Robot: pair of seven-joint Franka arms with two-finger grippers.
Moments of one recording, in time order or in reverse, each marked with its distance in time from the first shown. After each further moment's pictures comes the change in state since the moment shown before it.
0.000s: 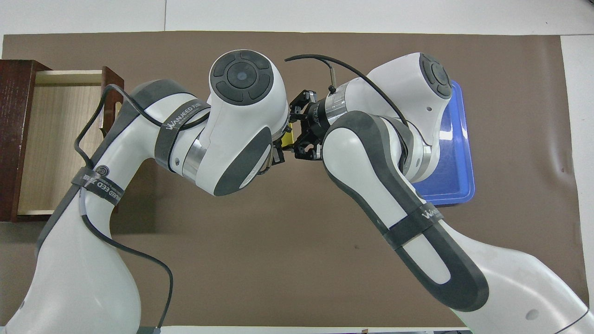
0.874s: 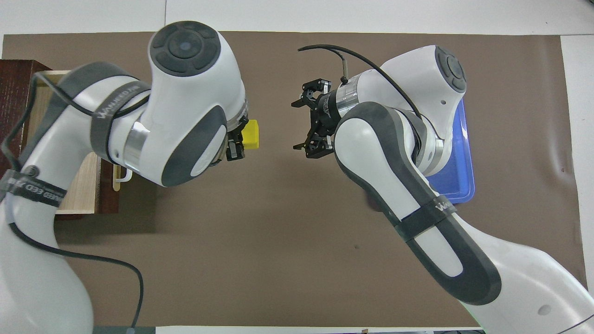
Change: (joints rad) left arm 0.101 -0.095 0.025 0.014 0.009 -0.205 0.228; right arm -0.037 -0.001 -0.015 0.016 -0.001 -0.002 0.034
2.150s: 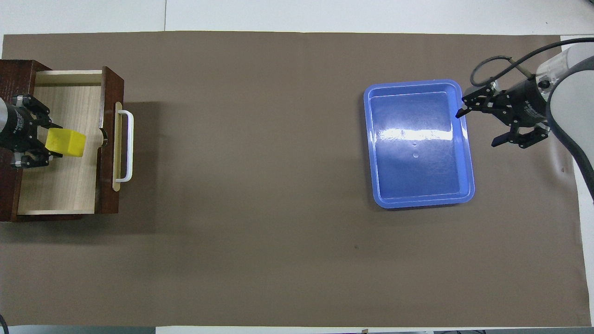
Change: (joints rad) left arm 0.580 -0.228 -0.010 -0.463 0.004 0.304 0.630; right arm -0.444 -0.202 -0.007 0.021 -0.557 -0.507 -1.261
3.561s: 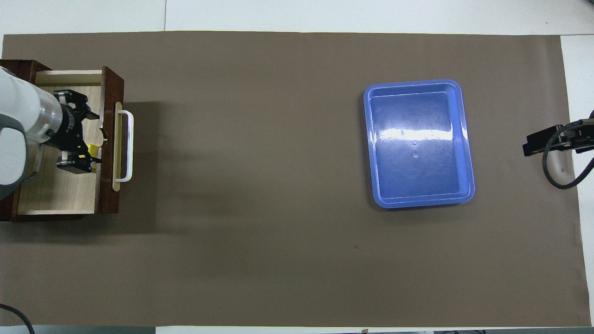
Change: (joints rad) left arm -0.183 -0.028 -0.012 0.023 -0.001 -0.073 -0.185; right arm -0.014 -0.178 0.001 -0.086 -0.169 -0.044 -0.464
